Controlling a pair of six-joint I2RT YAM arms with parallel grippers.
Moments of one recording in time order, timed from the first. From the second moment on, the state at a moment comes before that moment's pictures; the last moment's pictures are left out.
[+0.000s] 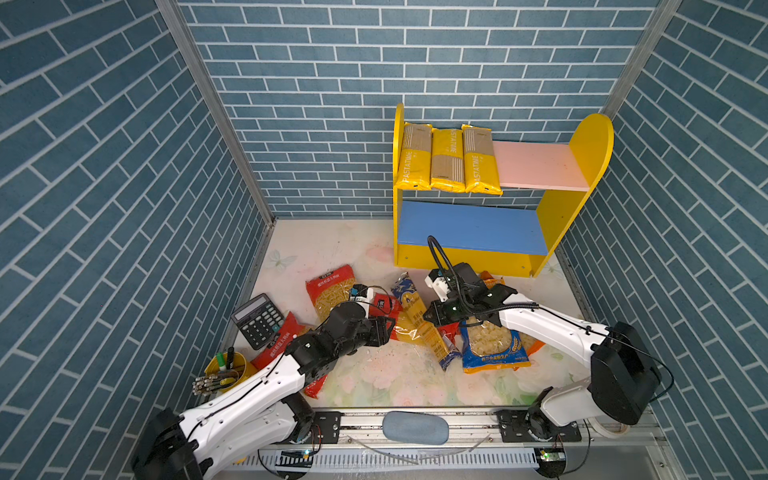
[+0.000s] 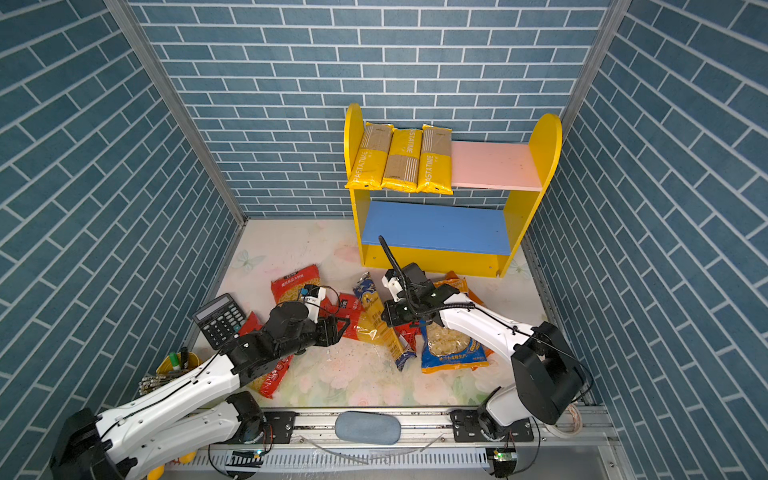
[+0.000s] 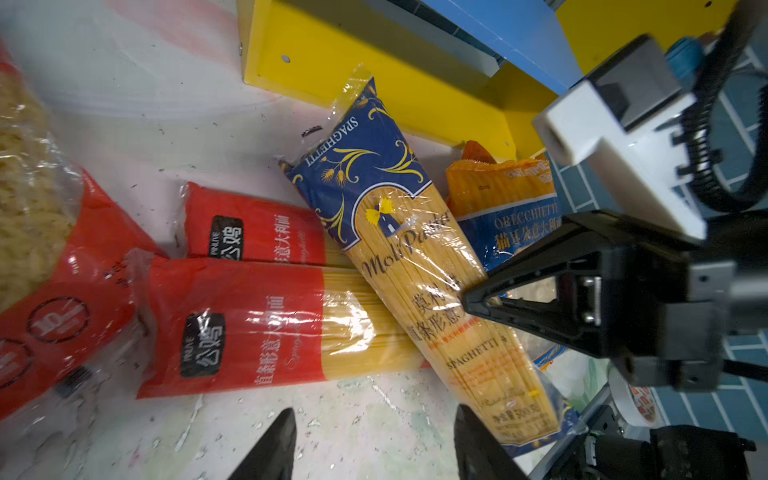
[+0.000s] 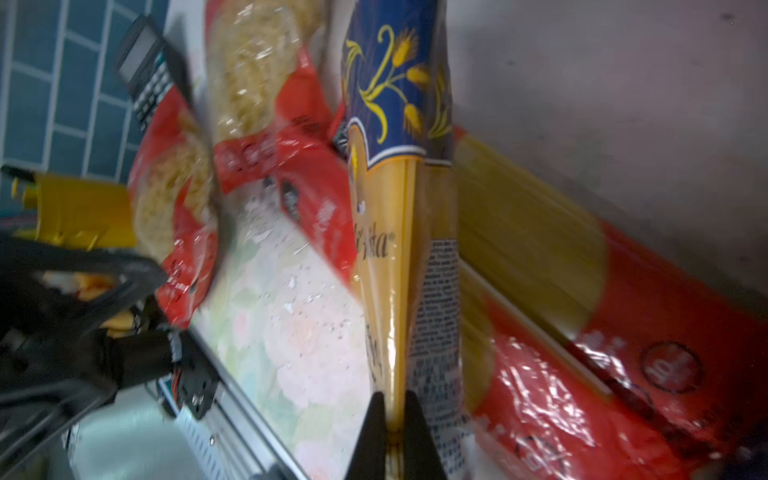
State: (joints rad) left arm -0.77 0.94 0.55 -0.19 0.03 -0.72; right arm 0.76 1.47 0.95 -0.42 -0.32 0.52
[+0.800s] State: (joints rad) left arm -0.81 1.38 0.52 0.27 0.20 -0.87; right arm 0.70 1.49 0.75 -0.24 -0.44 0.70
